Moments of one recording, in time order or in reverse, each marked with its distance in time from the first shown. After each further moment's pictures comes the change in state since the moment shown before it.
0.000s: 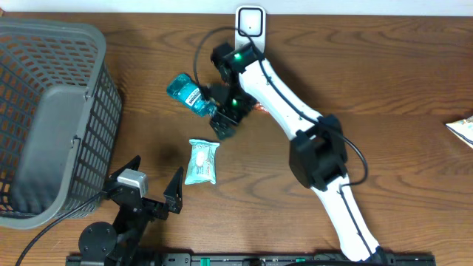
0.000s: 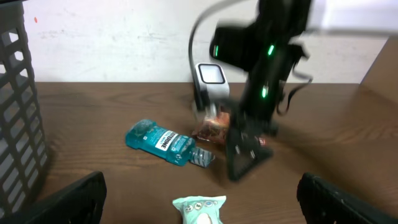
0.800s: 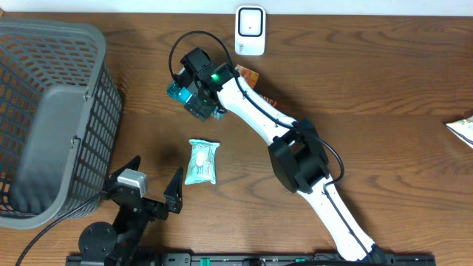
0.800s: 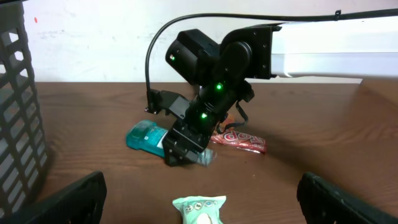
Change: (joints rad) left arm 0.000 0.000 0.000 0.000 0.000 0.000; right arm 0.094 0.138 -0.001 0.512 0.260 0.173
